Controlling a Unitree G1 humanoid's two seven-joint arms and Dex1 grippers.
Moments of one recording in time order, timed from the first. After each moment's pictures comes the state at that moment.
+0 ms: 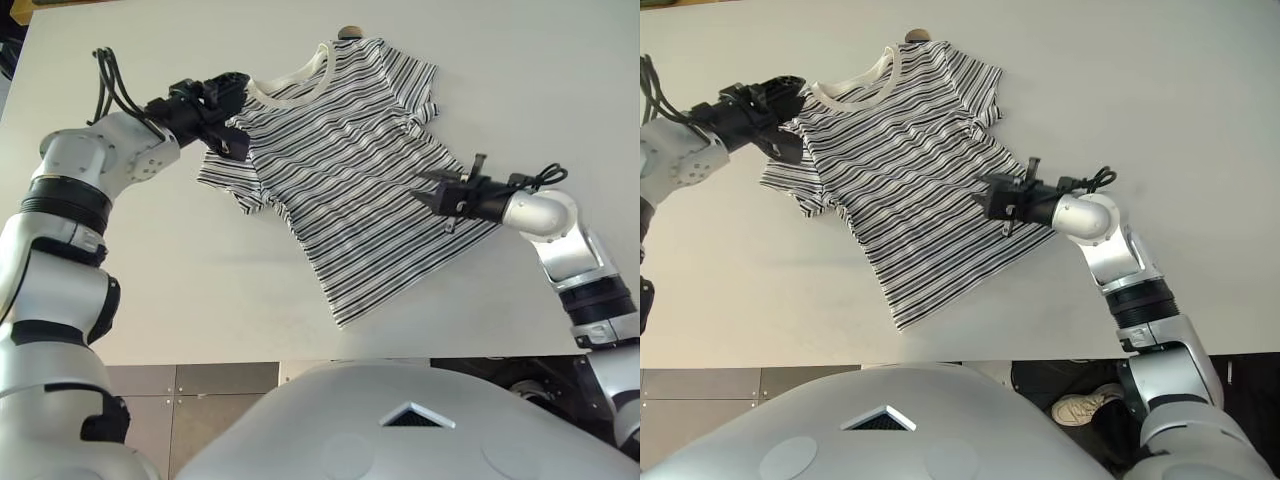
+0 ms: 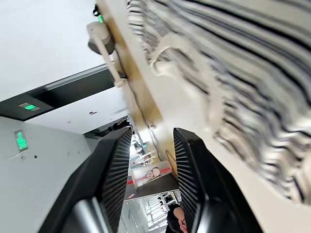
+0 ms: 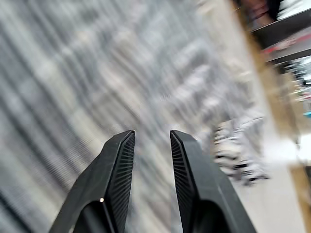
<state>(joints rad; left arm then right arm) -0.71 0.85 -0.59 0.78 0.95 -0.69 0.12 -0.22 -0.62 0.40 0.20 -0.33 -0.37 0.73</state>
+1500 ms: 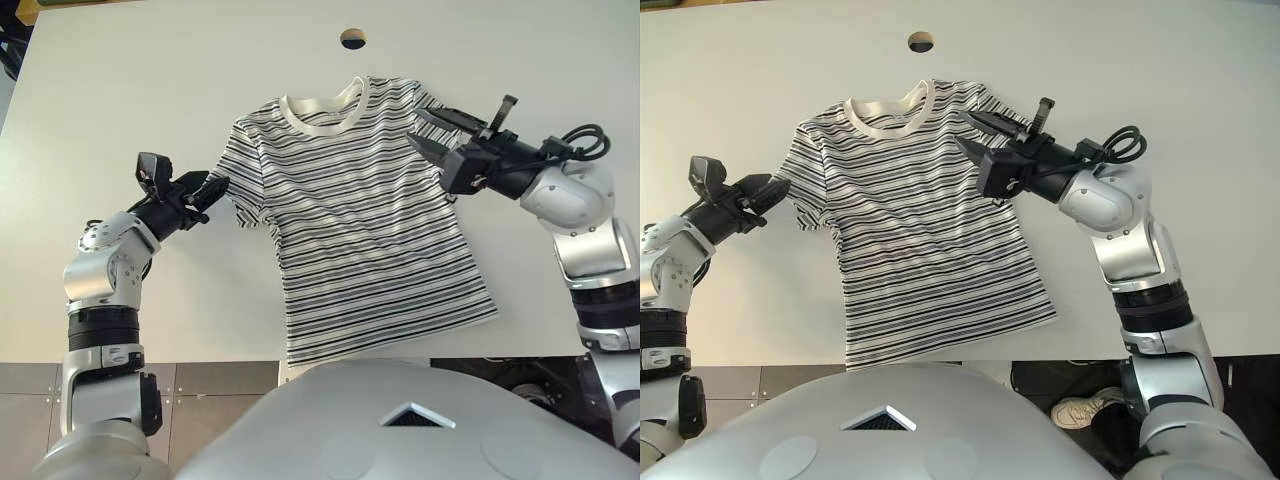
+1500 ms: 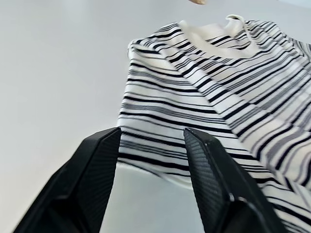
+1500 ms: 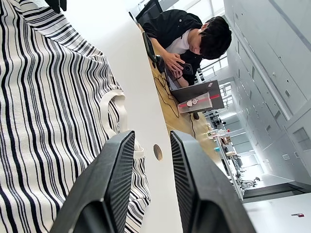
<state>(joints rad) -0.03 0.62 0.15 0.28 -0.49 0.41 -0.66 -0.22 -0.60 0.25 -0.12 -0.27 -0.34 0.62</state>
